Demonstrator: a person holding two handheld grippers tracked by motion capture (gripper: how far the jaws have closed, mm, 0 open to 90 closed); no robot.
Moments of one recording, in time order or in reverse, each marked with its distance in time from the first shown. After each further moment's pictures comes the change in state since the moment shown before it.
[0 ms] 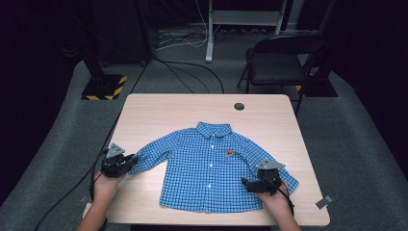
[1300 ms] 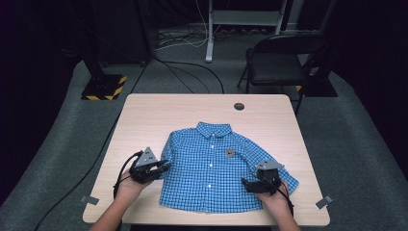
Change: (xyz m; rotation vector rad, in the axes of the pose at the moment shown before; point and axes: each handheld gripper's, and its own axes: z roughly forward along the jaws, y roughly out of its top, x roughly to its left) left arm -0.092 0.035 0.013 -0.027 -0.257 0.274; right arm 0.002 0.000 0.001 0.005 -0.011 -0.013
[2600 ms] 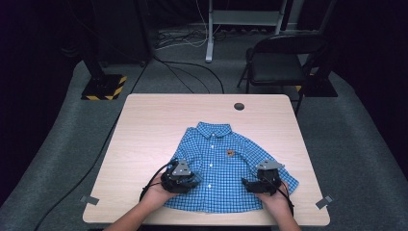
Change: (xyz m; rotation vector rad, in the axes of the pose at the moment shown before) left arm -0.059 0.011 0.075 0.143 -0.175 0.115; right arm -0.001 0.000 0.000 -0.003 0.006 0.005
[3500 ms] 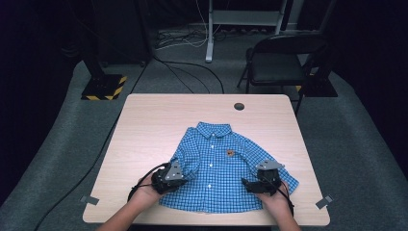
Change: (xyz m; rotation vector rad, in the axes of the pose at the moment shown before) left arm 0.003 -0.007 -0.037 0.063 0.091 0.118; right arm 0.000 0.000 0.000 0.001 0.000 -0.002
